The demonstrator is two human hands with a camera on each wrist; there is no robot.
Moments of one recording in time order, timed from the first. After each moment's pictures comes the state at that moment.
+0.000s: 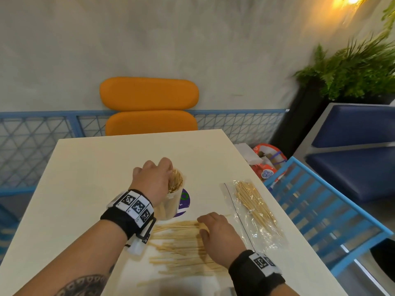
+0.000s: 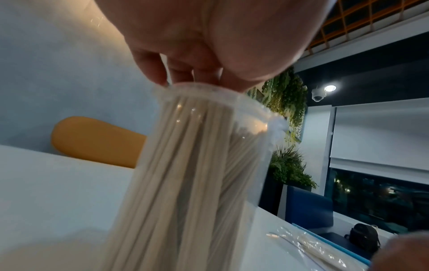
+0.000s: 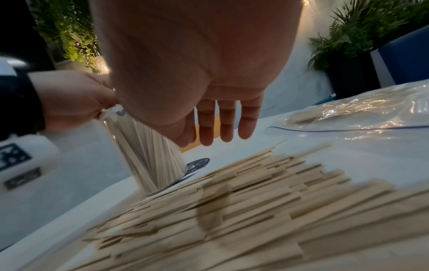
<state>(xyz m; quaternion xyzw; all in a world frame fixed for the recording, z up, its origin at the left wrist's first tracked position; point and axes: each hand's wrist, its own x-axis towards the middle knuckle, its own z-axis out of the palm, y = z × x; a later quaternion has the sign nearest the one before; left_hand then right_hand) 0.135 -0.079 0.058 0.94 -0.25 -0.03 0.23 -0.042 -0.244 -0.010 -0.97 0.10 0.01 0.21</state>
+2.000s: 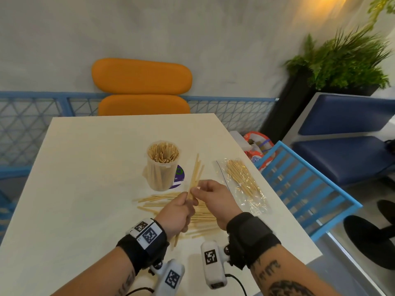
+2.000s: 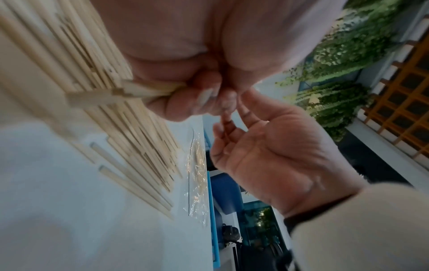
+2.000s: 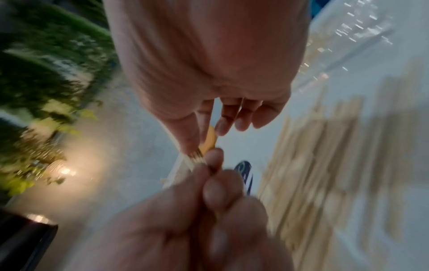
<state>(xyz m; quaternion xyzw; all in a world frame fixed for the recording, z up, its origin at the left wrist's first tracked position) -0.016 -0.080 0.010 0.68 -0.13 -0.37 0.62 -0.065 -0.207 0.051 -0.73 0.28 -0.06 0.62</state>
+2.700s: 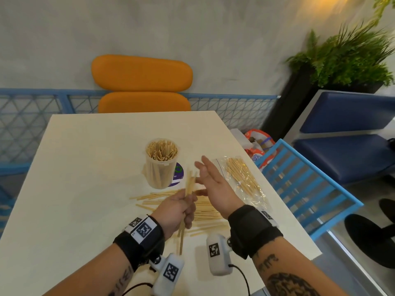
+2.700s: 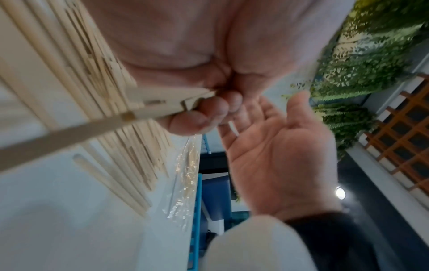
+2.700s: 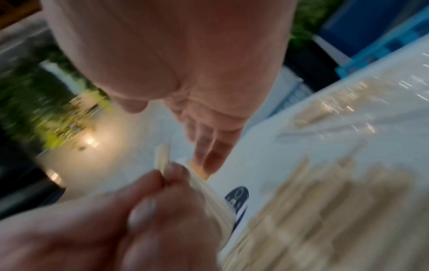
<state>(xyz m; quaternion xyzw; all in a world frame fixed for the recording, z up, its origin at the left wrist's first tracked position) -0.018 -0.081 0.016 0.57 -0.08 -0.41 0.71 -0.059 -0.222 0.055 -0.76 0.15 -0.05 0.63</state>
